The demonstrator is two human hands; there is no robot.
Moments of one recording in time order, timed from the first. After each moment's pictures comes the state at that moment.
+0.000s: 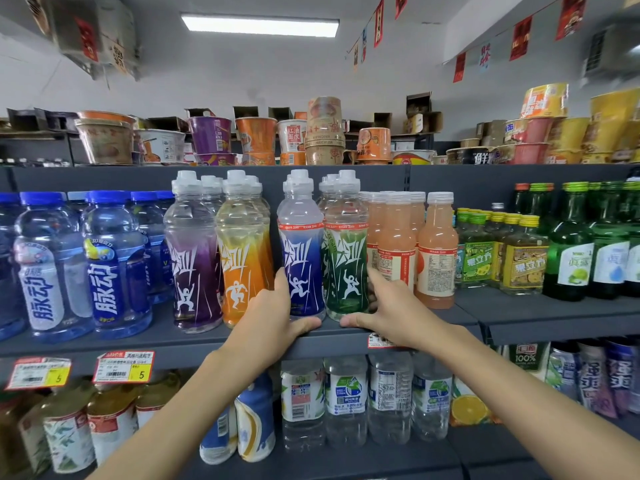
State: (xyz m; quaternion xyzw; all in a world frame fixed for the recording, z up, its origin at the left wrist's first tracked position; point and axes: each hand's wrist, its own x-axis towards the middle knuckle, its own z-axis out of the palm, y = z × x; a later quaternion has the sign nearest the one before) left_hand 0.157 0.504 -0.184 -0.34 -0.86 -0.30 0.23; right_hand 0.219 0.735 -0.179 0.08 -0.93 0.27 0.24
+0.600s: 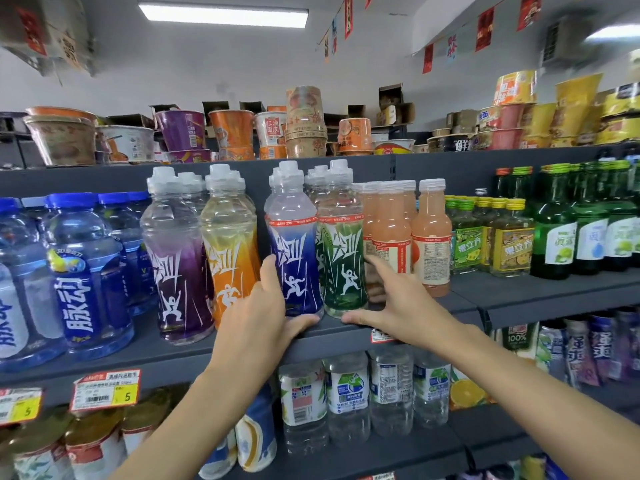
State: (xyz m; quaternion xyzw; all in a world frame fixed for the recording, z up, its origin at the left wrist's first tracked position) left_hand 0.183 0.493 -0.170 -0.28 -0.87 -0.22 0.35; right_hand 0.233 0.734 -0.187 0.05 -0.91 0.27 0.30
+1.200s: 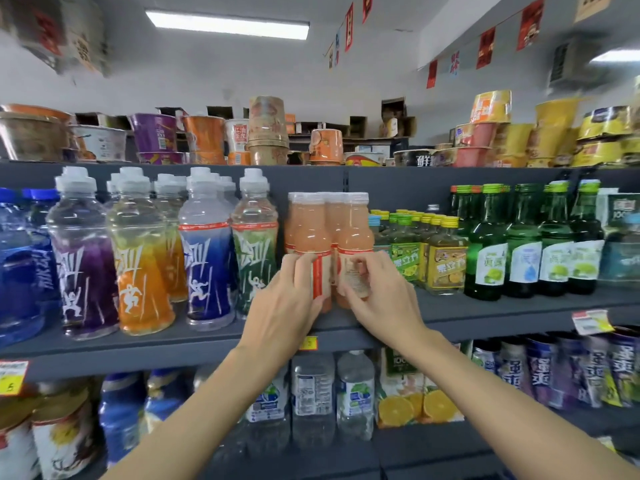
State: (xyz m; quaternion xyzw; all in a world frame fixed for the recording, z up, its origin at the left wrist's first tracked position) left_hand 0.233 0.650 -0.171 -0.37 -0.79 -0.20 0.44; right_hand 0.269 0.837 -0.184 0.01 -0.86 0.13 0.49
